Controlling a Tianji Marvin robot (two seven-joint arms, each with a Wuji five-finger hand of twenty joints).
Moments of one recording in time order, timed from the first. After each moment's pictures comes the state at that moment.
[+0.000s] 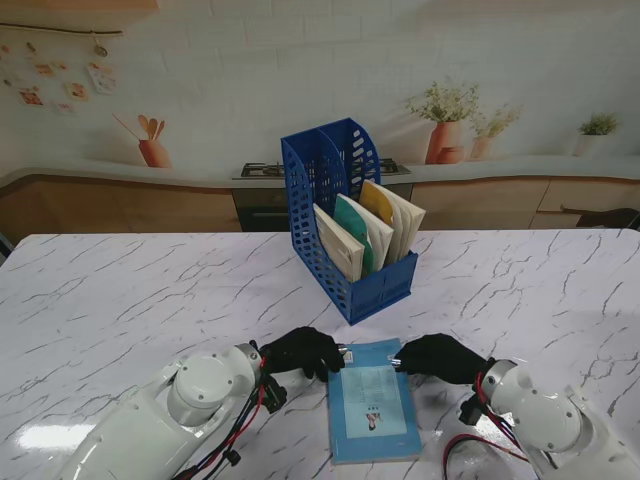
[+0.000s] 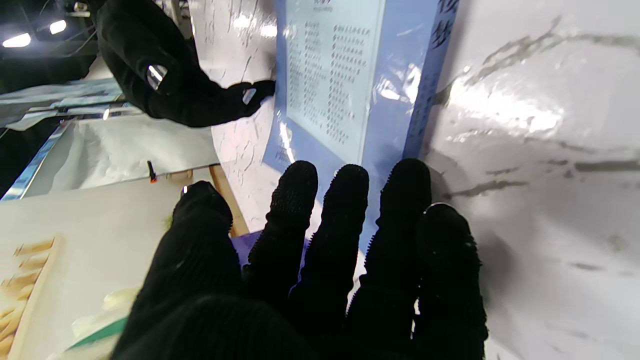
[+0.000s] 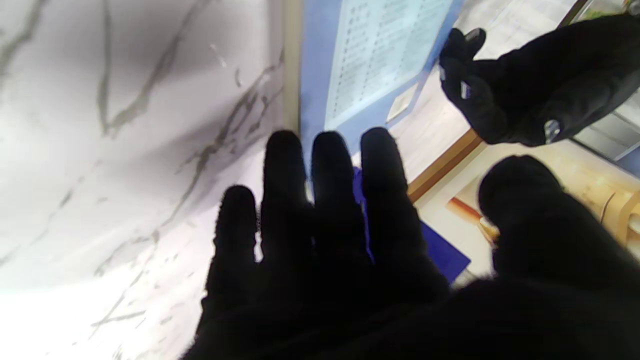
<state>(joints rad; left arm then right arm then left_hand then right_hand) 1.39 -1.14 -0.92 -1.42 -0.08 0.06 -0.29 -1.70 -1.04 1.36 -1.55 -0.32 -0.23 0.33 0.99 -0.03 -0.01 -0.05 0.75 0.30 0.66 0.39 0.89 0.34 0.46 0.34 0.73 0.44 0.70 0.48 0.31 0.41 1.34 0.69 0.53 -0.25 0.46 -0.08 0.84 0.06 0.46 0.65 0.98 0.10 0.35 0.29 0.92 0.09 0.33 0.28 0.20 0.09 1.09 0.46</state>
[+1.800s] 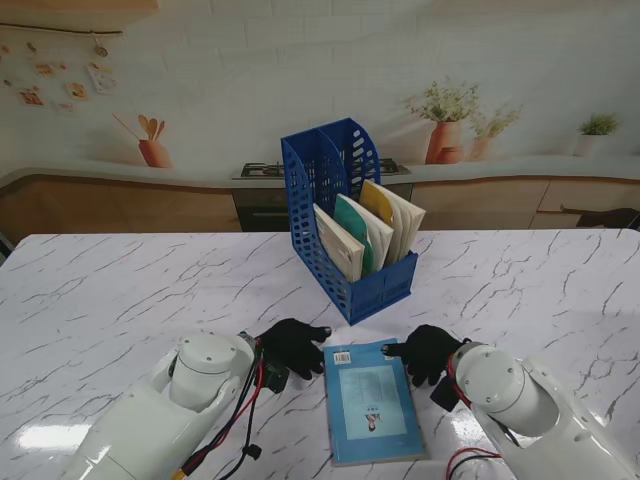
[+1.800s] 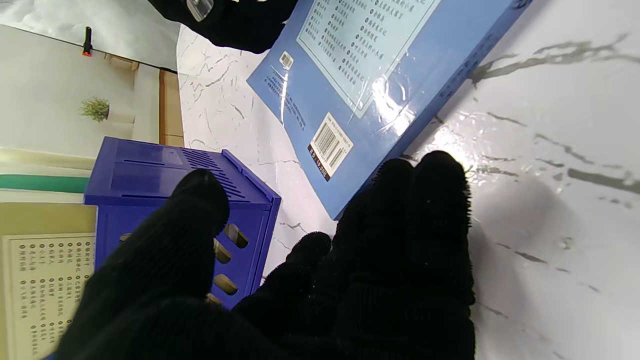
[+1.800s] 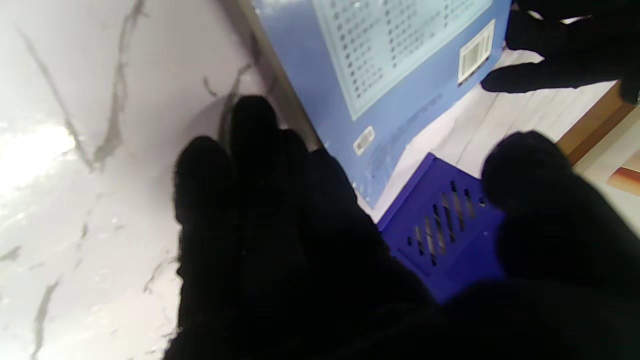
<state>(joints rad) 1.39 -1.20 -1.00 -1.45 -0.33 0.48 -0.17 -1.61 -1.06 1.21 -1.69 -0.30 0.44 0.30 0.82 -0.26 0.41 -0.05 0.52 0.54 0.10 0.25 0.62 0.54 0.62 0.43 0.74 0.42 0.67 0.42 0.69 0.34 1.16 0.36 0.50 -0.38 0.51 -0.08 0.81 0.38 0.41 0.55 0.99 0.30 0.54 0.30 1.15 0.18 0.45 0.25 0.74 0.25 1.38 0.37</state>
